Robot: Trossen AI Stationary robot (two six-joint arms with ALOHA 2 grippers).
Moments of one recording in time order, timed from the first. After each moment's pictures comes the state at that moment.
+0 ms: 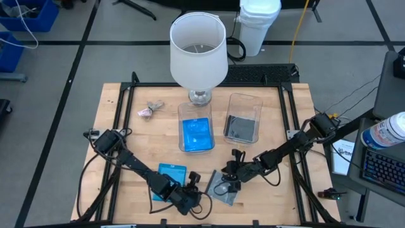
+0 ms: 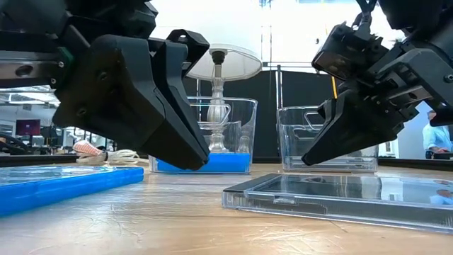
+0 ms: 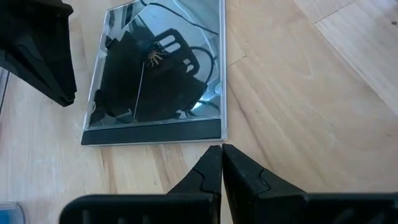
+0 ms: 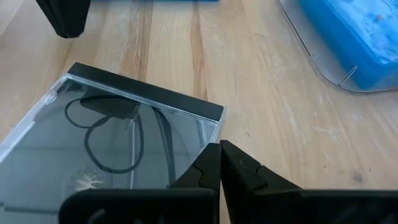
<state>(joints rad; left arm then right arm) -0.62 2.04 1.23 -0.08 -0.41 0.04 0.49 1.74 0.65 0.35 0.39 0.40</state>
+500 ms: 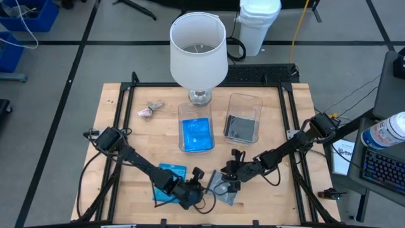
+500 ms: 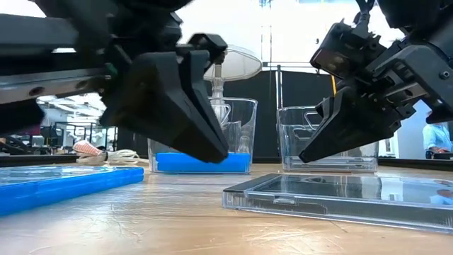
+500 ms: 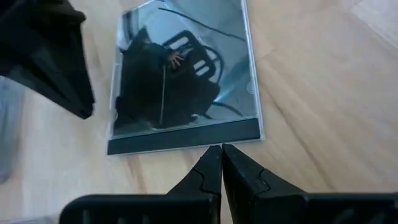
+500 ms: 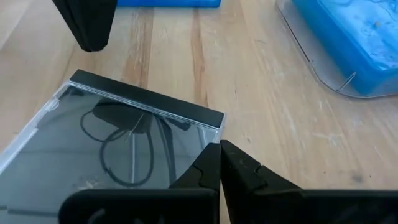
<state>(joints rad) -0.56 2.03 1.23 -0.08 -0.37 0.17 0.49 1.74 0.66 0.36 0.40 0.40</state>
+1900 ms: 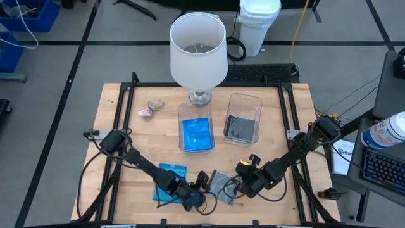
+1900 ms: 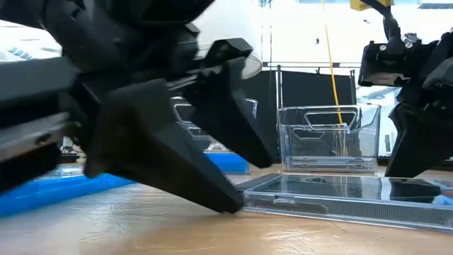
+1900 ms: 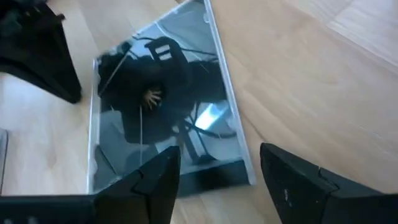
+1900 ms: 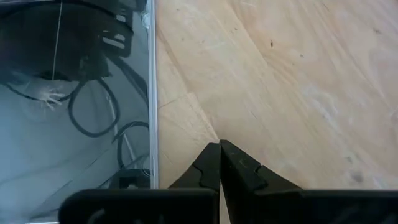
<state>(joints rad) -0.56 2.11 1.24 0.02 -0.30 0.32 0.65 1.73 0.81 -0.41 0.45 1.09</state>
